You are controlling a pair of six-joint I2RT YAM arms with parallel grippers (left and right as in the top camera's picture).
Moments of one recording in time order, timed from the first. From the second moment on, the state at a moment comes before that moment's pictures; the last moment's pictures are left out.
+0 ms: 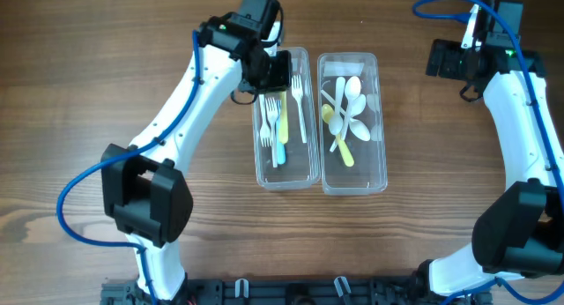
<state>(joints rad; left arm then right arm) -0.43 2.00 1.85 -1.07 0.26 -0.43 -0.14 1.74 1.45 -0.69 0.14 0.02</state>
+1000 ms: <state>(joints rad) -0.02 2.00 1.85 -1.03 -0.01 -0.35 -0.14 1.74 1.45 -0.69 0.14 0.02</state>
